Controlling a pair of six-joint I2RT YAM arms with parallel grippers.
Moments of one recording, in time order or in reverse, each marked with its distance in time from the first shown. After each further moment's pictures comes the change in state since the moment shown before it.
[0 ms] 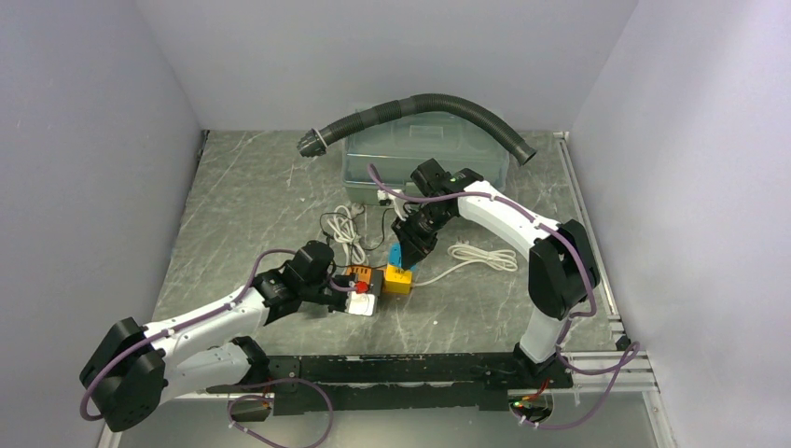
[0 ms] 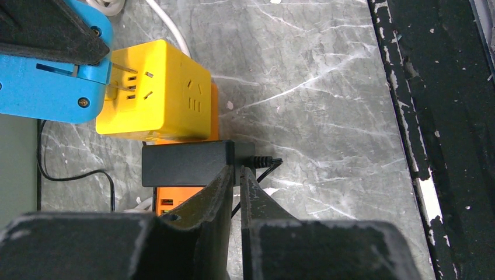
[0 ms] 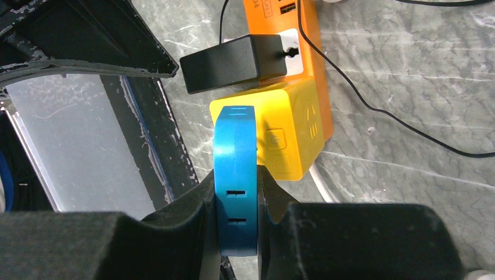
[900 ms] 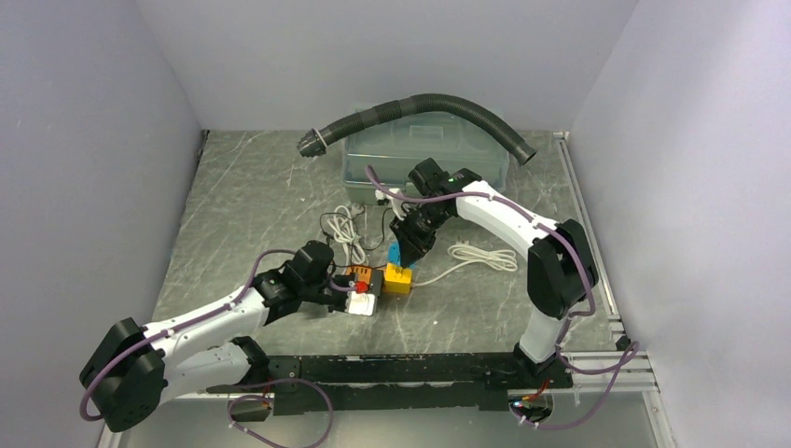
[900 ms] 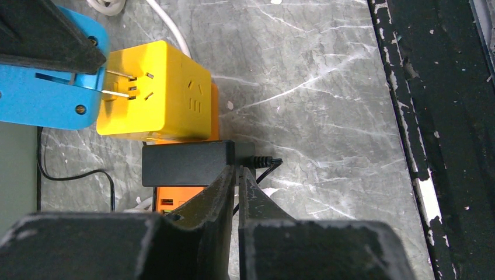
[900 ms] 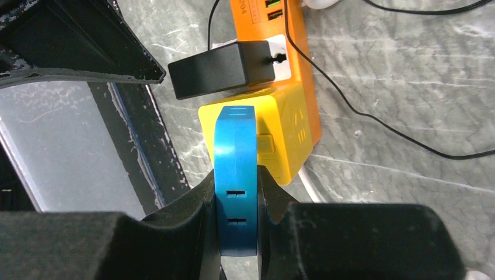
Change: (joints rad) left arm 0.000 -0.002 0.000 0.000 0.000 -0.004; right arm 0.010 0.012 0.007 0.015 0.025 0.000
